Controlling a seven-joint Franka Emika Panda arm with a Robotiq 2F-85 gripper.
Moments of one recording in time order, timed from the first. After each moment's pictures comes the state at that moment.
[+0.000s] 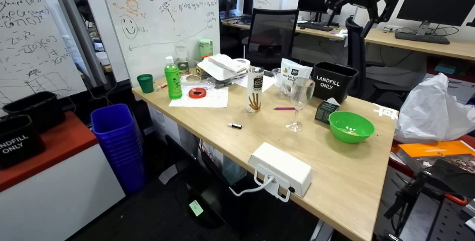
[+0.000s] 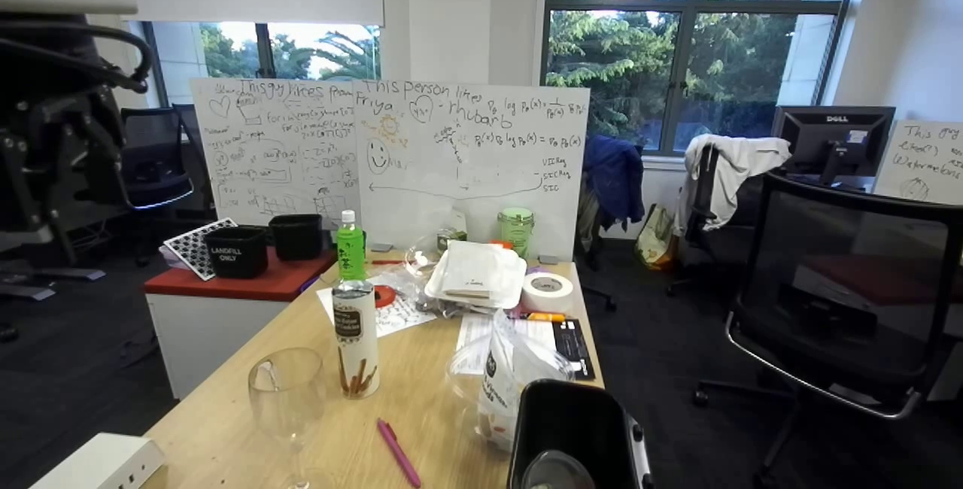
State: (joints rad) arm -0.13 -0.28 -0.02 -2.29 0.22 2.13 0.64
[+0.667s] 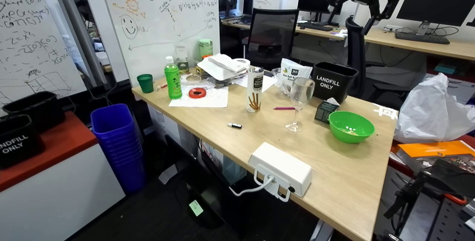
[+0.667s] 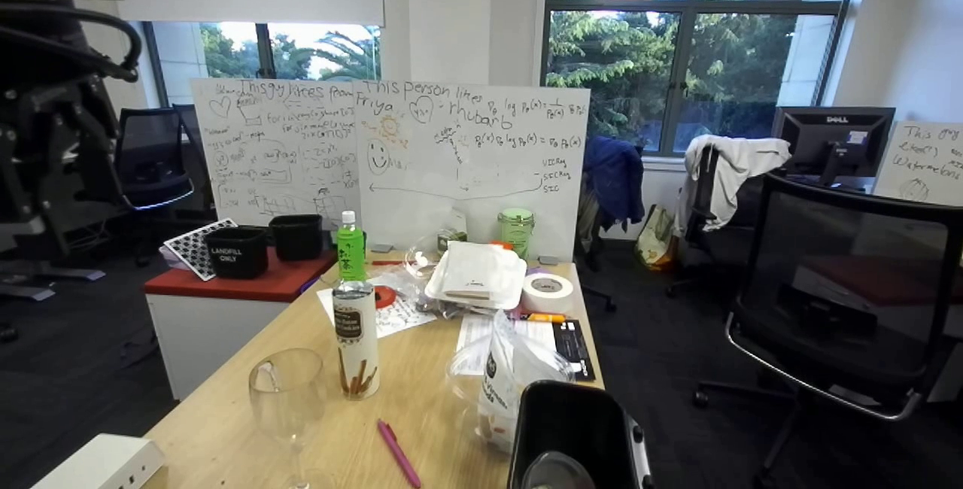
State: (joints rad) arm -0.13 -0.29 -0.02 -2.29 0.22 2.12 0.64
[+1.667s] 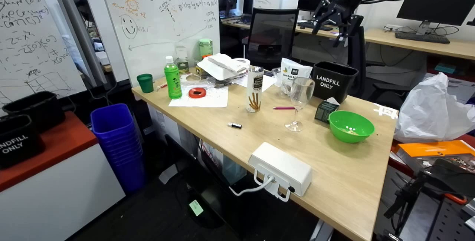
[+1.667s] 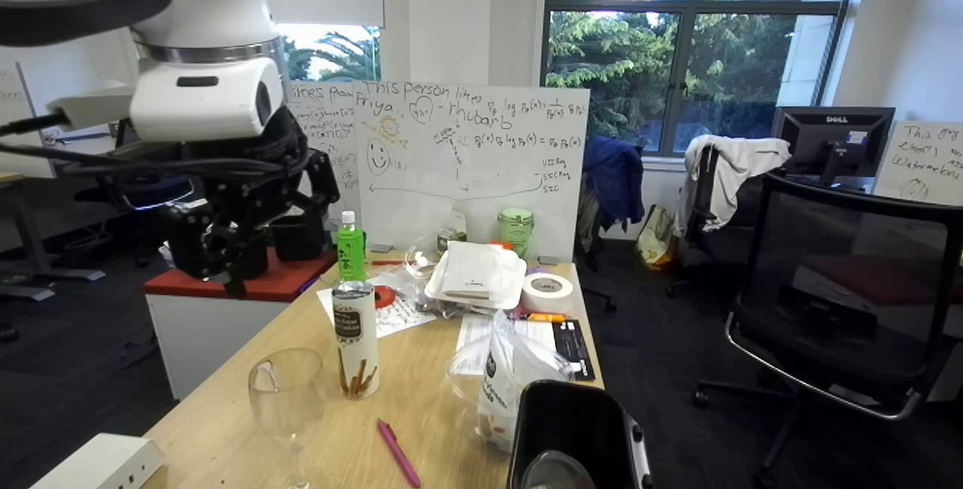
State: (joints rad) arm -0.14 0.04 -0.12 -2.12 0.24 2.37 1.30
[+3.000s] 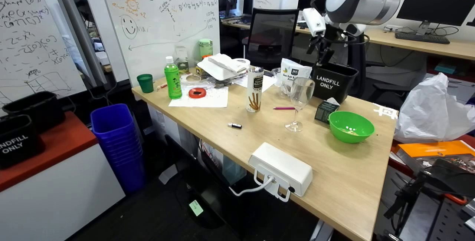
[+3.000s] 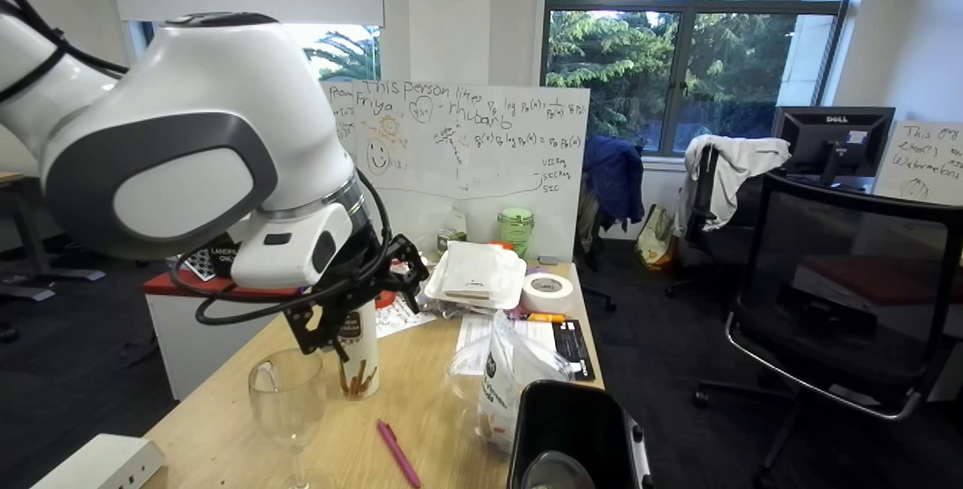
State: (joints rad) arm -0.10 0.34 -0.18 -2.07 0.25 2.79 1.68
